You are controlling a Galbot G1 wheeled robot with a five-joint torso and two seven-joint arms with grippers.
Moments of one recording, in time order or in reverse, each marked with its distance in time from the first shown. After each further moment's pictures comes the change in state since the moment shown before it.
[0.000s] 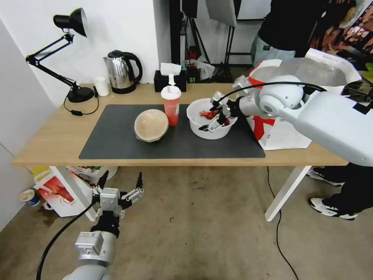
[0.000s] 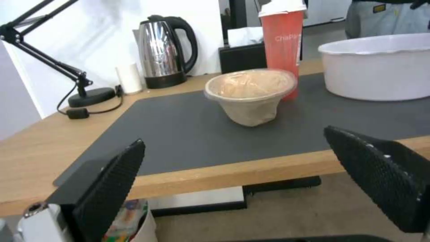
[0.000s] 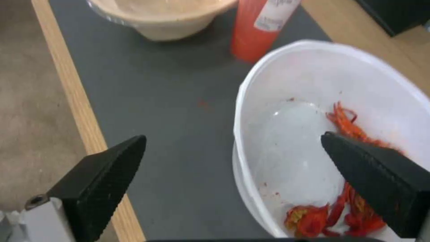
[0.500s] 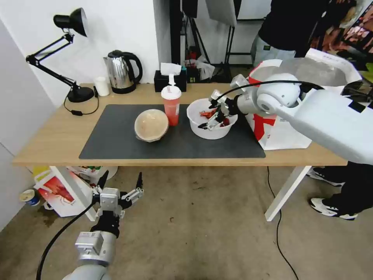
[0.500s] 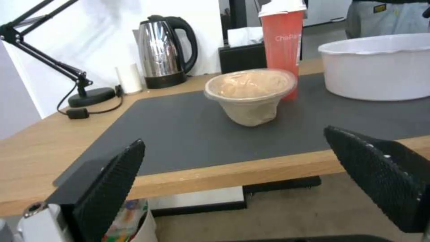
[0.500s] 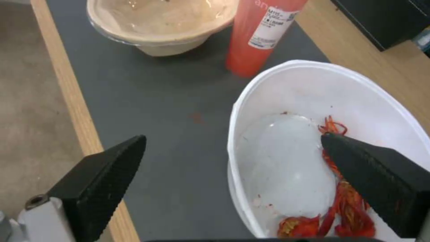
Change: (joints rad) left arm 0.000 0.000 0.000 0.000 0.000 0.000 0.000; right arm 0.009 0.007 0.025 0.000 0.007 0.000 -0.003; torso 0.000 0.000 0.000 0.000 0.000
